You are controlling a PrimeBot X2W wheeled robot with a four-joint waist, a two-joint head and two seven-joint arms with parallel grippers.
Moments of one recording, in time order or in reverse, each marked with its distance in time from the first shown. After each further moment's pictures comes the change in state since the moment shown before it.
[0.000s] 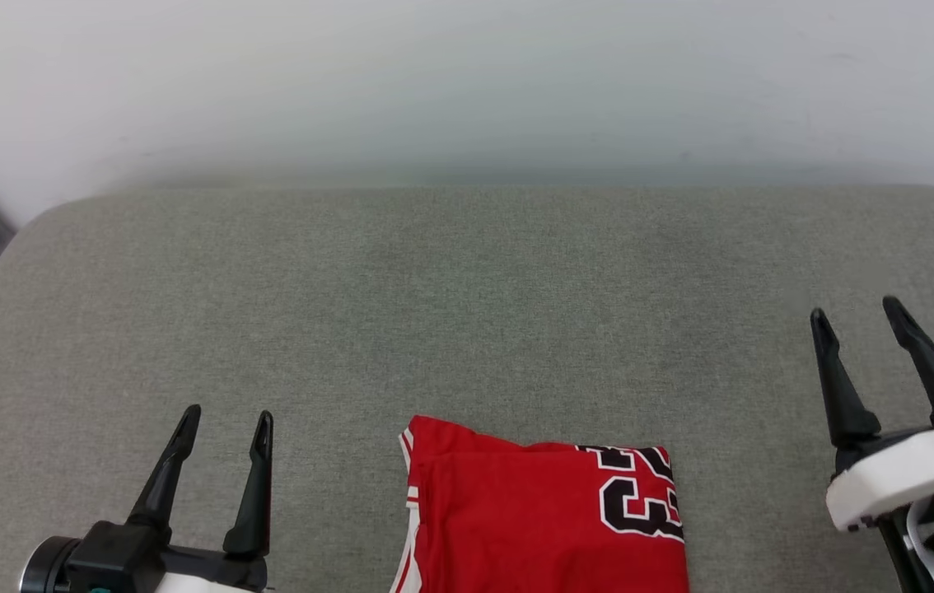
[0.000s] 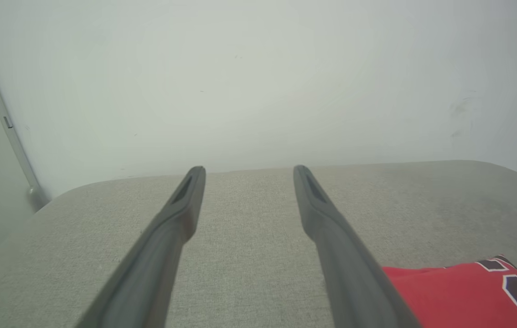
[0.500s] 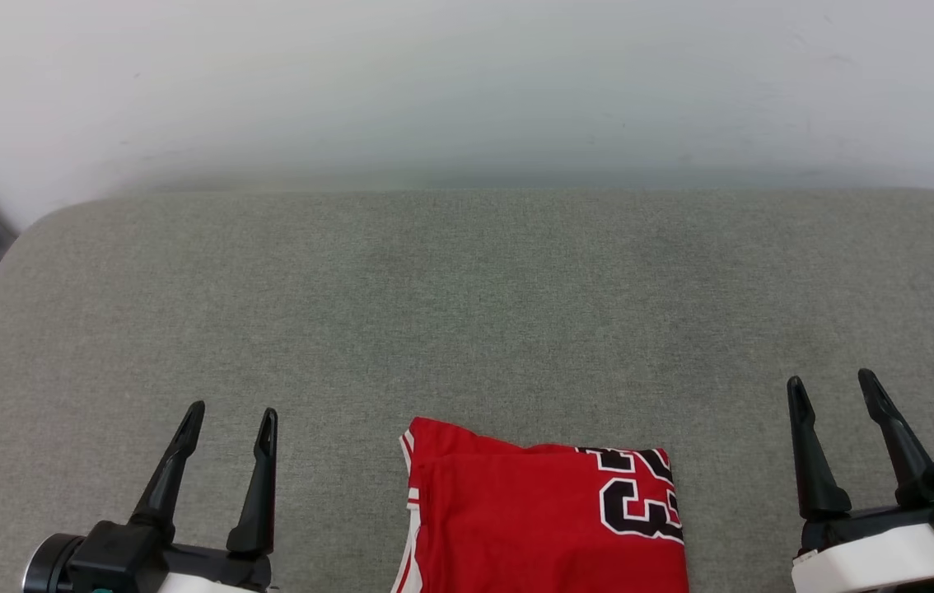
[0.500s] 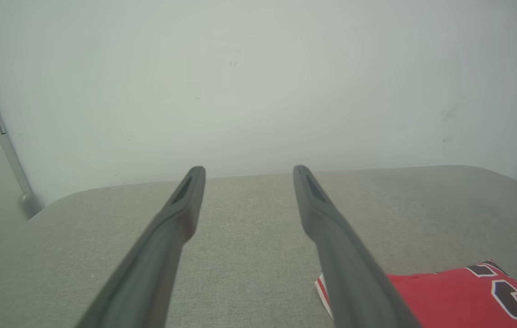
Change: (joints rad) left arm 0.000 0.005 -0.016 -0.016 -0.010 0.000 0.000; right arm 0.189 0.122 -0.017 -0.037 -0.030 0.000 -0.199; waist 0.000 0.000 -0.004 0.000
